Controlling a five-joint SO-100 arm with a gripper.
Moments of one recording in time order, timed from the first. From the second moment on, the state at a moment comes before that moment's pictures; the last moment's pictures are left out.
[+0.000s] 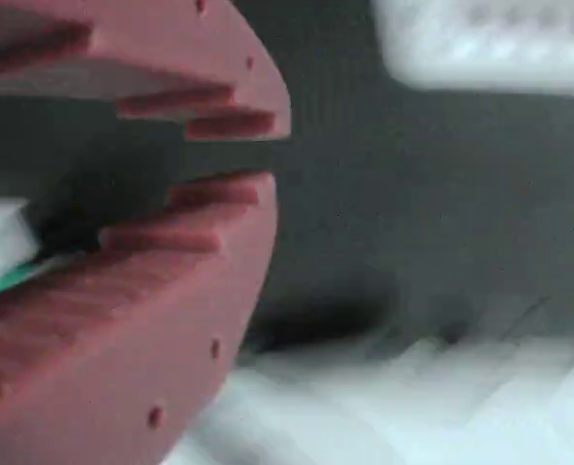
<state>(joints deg) -8.7 99.8 53.9 91.8 4.4</state>
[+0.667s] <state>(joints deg) -1.8 157.4 152.3 55.7 0.1</state>
